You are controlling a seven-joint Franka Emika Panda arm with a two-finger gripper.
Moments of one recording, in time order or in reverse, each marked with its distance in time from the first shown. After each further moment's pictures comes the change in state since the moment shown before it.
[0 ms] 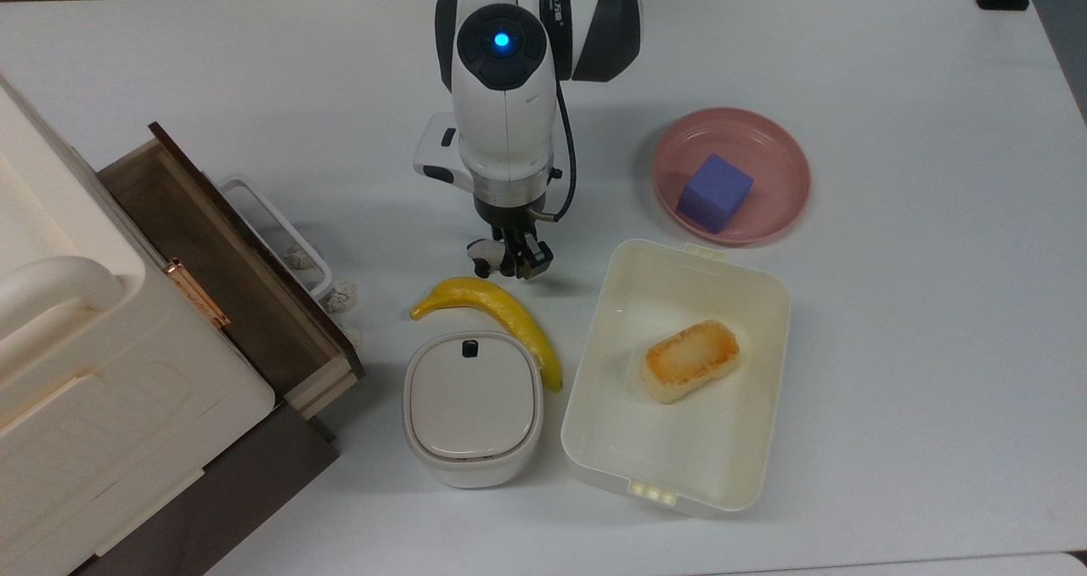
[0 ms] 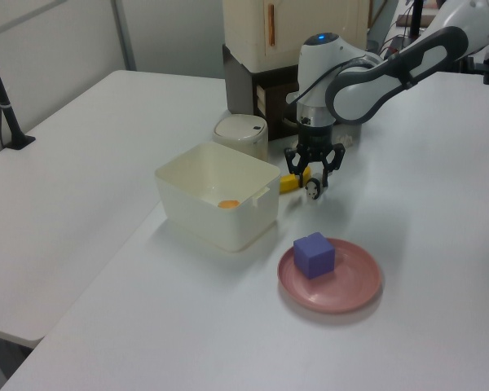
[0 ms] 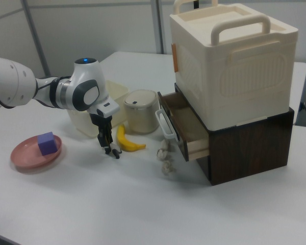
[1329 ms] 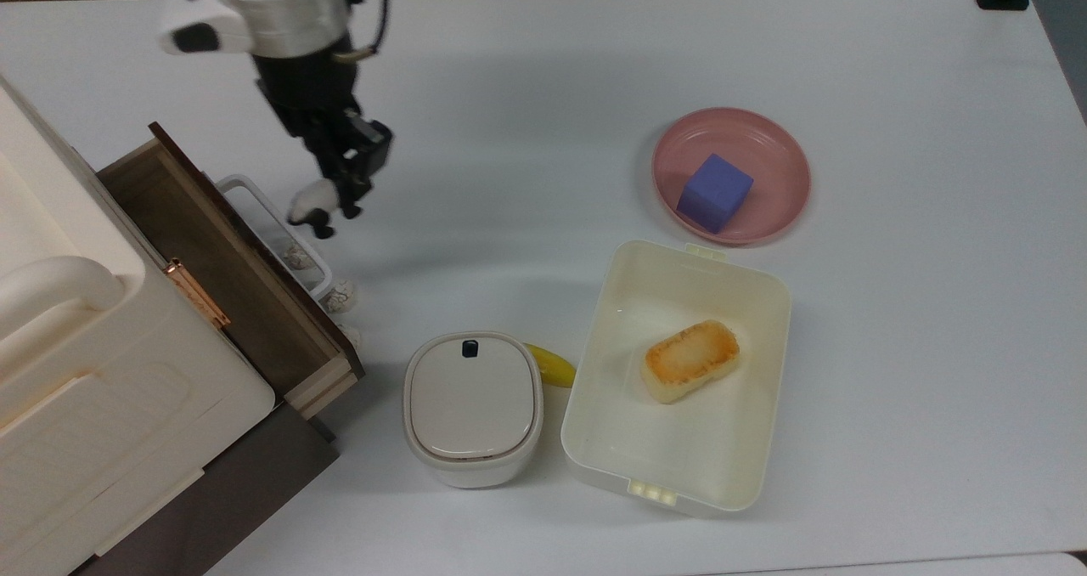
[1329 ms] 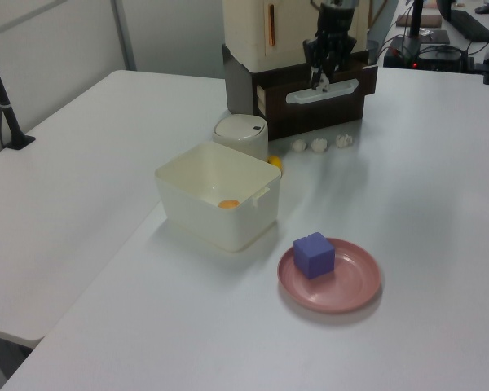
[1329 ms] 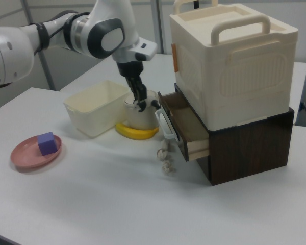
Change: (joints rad) arm -0.241 -0.133 -0.016 0.304 0.052 -0.307 -0.664
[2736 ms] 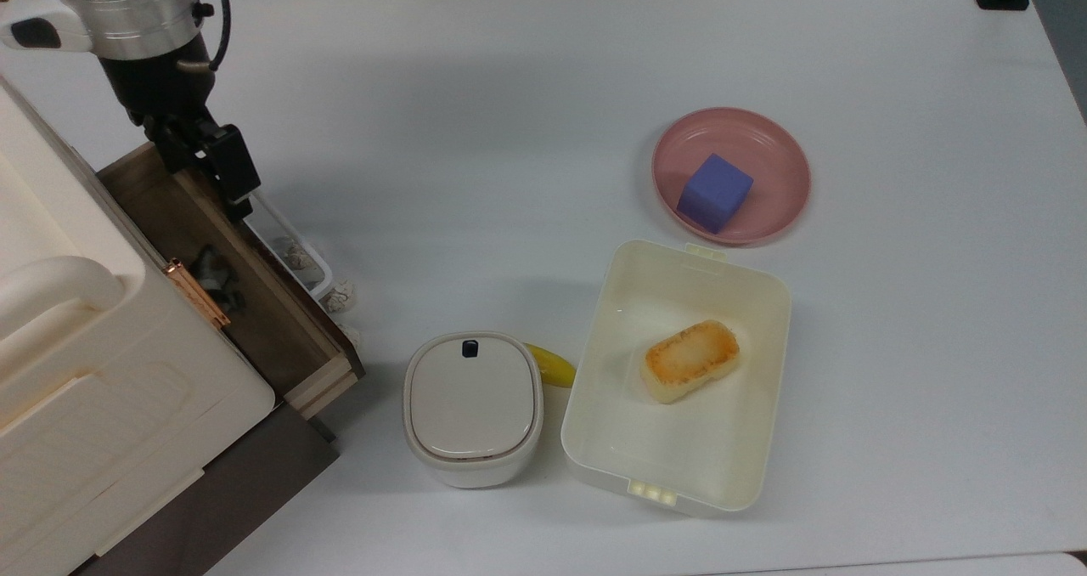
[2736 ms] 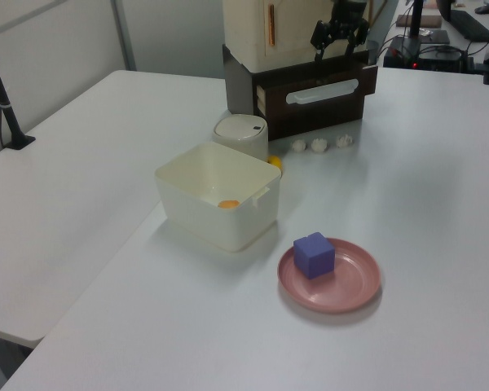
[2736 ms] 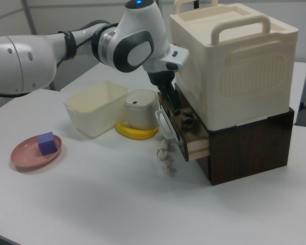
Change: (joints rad) arm -0.150 0.050 0.011 0.014 0.001 0.138 -0.087
